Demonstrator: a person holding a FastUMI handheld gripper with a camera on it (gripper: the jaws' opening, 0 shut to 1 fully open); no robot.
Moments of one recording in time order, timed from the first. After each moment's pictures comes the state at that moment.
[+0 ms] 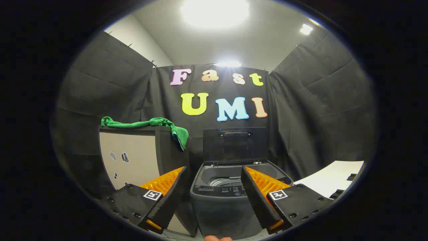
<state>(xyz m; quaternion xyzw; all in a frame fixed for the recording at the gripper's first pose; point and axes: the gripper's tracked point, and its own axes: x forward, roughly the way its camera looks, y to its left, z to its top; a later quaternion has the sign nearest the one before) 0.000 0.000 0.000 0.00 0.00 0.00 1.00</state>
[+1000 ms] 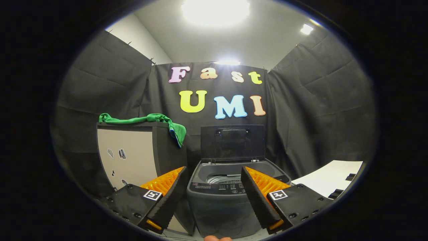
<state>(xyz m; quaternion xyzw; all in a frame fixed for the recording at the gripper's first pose) -0.001 -0.003 -0.008 0.00 0.01 -0.01 1.00</state>
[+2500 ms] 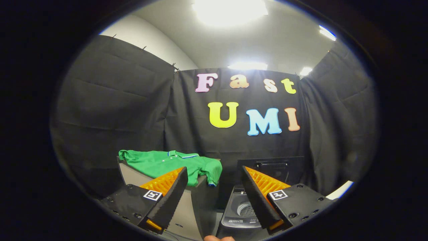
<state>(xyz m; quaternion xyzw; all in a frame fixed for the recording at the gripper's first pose) 0.093 0.118 0.177 -0.03 0.00 0.12 0.99</state>
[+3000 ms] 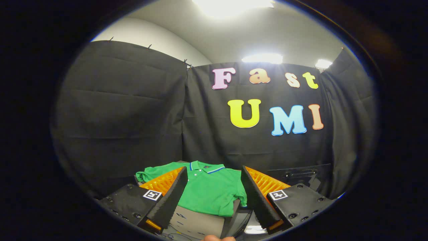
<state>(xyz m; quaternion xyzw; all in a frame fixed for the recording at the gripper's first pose) 0.149 0.210 0.230 0.01 0.06 0.19 0.98</state>
